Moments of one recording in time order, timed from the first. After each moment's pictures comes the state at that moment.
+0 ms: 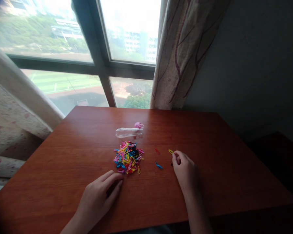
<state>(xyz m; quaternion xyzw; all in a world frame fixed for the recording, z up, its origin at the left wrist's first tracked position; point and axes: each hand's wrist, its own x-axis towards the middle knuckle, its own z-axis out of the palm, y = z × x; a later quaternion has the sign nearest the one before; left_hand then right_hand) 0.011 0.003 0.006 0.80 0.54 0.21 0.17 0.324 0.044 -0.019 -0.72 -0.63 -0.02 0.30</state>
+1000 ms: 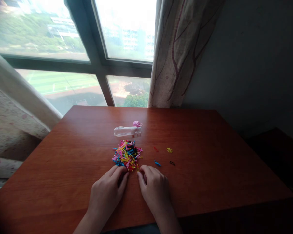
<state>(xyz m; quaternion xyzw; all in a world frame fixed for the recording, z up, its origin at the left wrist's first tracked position) 0.048 0.005 0.004 0.77 0.61 0.17 0.07 0.221 0.003 -0.015 -0.61 -0.72 0.13 0.30</state>
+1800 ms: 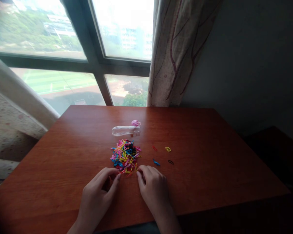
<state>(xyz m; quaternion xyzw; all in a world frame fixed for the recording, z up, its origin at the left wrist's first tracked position) 0.031 -0.002 0.005 0.71 0.59 0.34 0.19 0.221 0.001 -0.014 -0.60 -0.72 0.14 0.30</state>
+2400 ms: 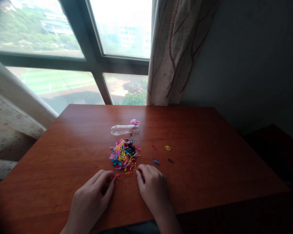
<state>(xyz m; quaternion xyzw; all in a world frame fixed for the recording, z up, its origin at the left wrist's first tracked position) 0.016 -0.008 0.007 0.77 0.59 0.23 0.05 0.222 0.000 -0.012 -0.60 -0.72 0.17 0.31</state>
